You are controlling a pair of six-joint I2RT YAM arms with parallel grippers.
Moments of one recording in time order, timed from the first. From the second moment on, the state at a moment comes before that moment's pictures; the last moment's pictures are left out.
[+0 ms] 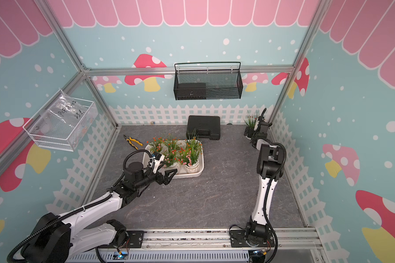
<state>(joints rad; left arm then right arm) -0.47 1.13 0.46 0.33 0.31 -0.17 -0.22 2.38 1.71 0.20 -0.14 0.08</state>
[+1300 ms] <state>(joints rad) -0.47 1.00 0.51 0.14 0.20 -0.25 -0.18 1.87 0.97 0.50 -0.15 0.09</state>
